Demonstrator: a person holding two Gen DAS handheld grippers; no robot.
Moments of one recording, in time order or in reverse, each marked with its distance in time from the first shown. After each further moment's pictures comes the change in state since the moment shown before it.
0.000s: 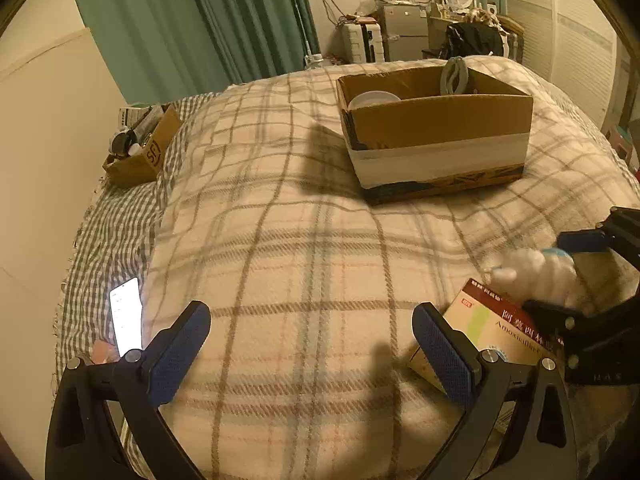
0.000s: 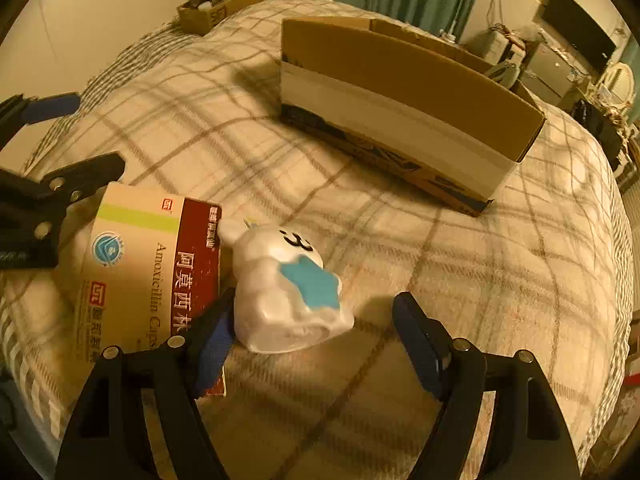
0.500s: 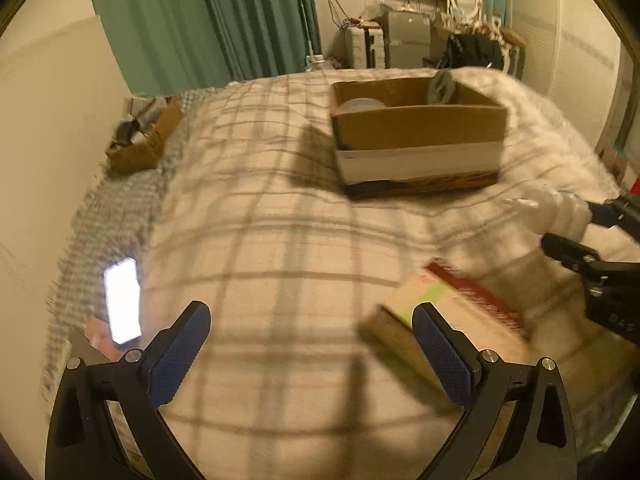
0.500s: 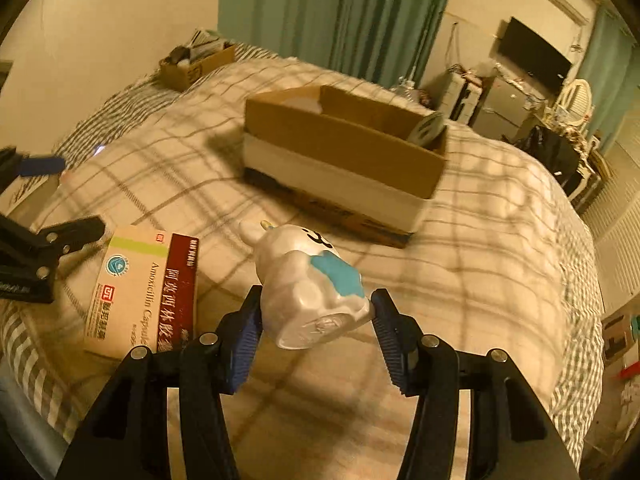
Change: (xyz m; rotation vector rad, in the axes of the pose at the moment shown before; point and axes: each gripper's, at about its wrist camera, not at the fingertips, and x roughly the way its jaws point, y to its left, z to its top) left arm -0.034 -0.007 -0.011 -0.074 0.015 -0.077; right arm -0.063 -0.018 -0.018 0.053 -0.204 -0.125
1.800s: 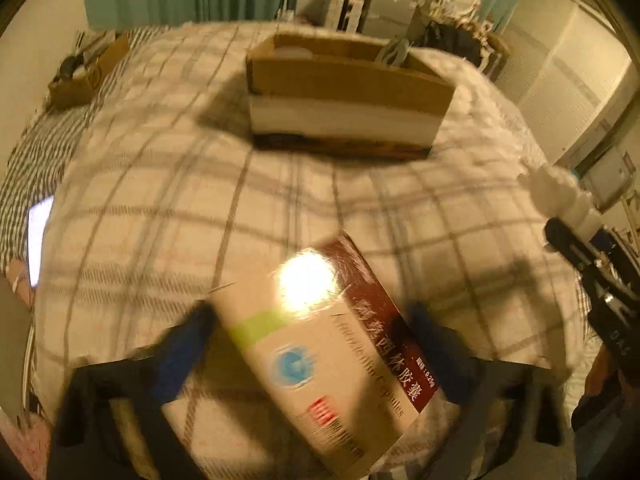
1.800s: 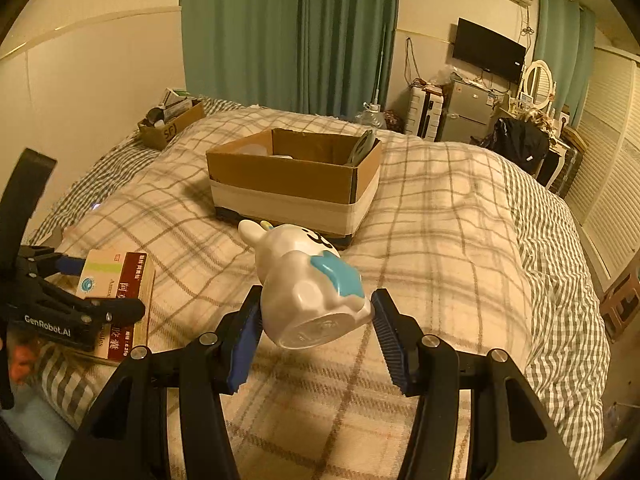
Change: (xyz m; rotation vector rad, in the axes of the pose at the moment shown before) left arm 0.012 -0.041 0.002 -0.113 0.149 -0.231; right arm -0.057 -0.047 -0.033 0.151 -0.137 -0.006
